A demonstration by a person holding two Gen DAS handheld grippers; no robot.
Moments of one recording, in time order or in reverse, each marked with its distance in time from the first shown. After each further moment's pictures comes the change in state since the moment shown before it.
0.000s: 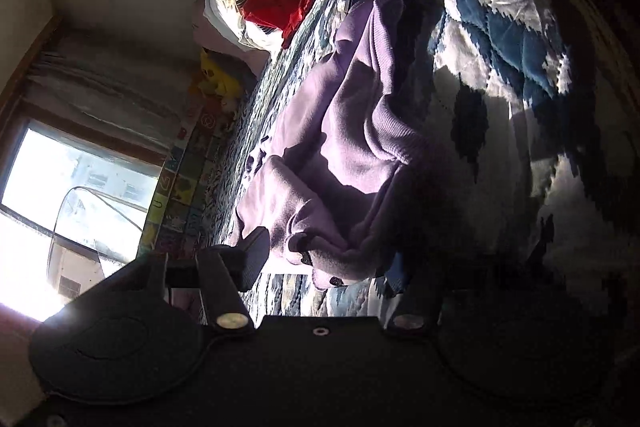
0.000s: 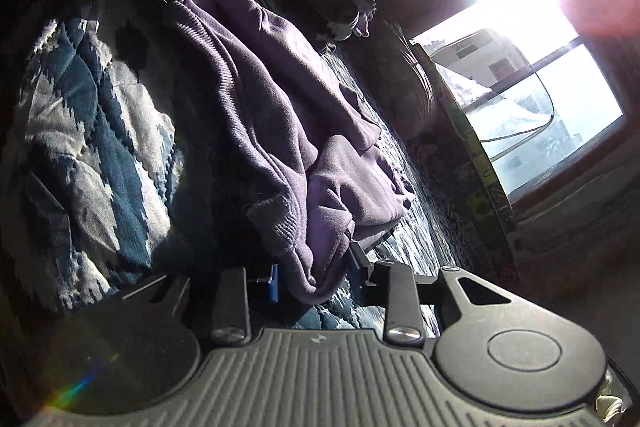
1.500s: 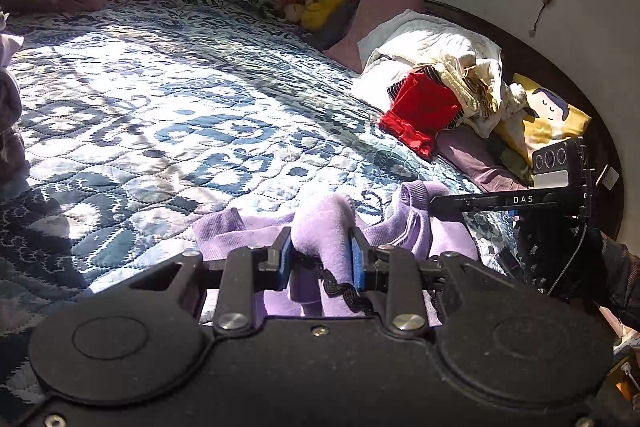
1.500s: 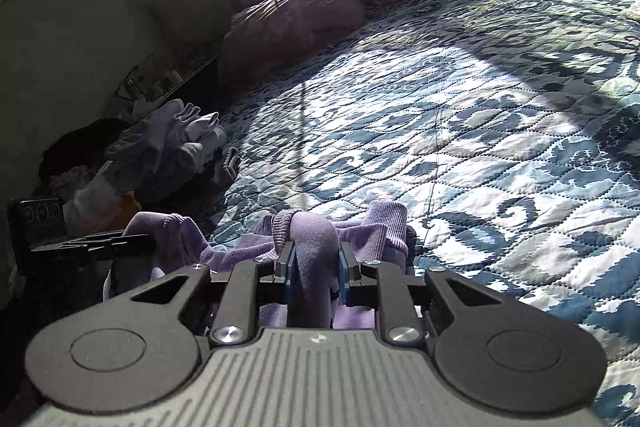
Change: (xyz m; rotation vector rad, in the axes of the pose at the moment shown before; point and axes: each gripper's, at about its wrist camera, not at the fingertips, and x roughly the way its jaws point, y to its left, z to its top) left arm 0.139 0.245 -0.102 -1.604 -0.052 -0.520; right arm 0.160 -0.248 -0.038 1.413 0.051 0.537
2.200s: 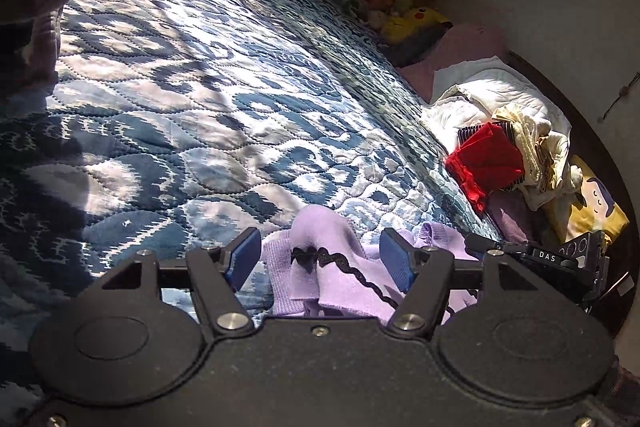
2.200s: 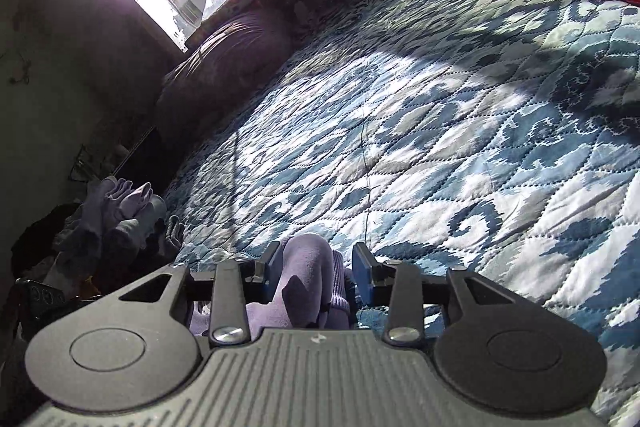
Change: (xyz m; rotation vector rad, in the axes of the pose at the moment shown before) left arm 0.035 0.071 0.009 -0.237 -0.038 0.129; right arm 0.022 -0.046 -0.001 0.174 -0.168 -0.105
